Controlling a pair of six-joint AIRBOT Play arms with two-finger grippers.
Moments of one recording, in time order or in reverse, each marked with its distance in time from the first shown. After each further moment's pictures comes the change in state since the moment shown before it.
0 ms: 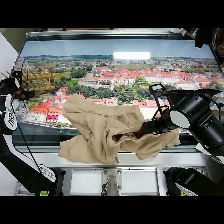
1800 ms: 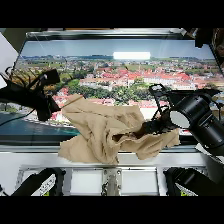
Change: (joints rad) left arm -0.376 0.972 -0.471 -0.655 -0.702 1.077; right arm 0.000 0.000 0.000 0.000 0.000 0.000
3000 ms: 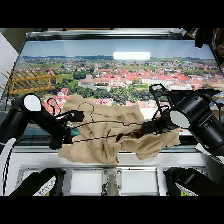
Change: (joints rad) left arm -0.217 -0.001 -0.323 -0.008 -0.105 0.058; right arm 0.000 0.000 0.000 0.000 0.000 0.000
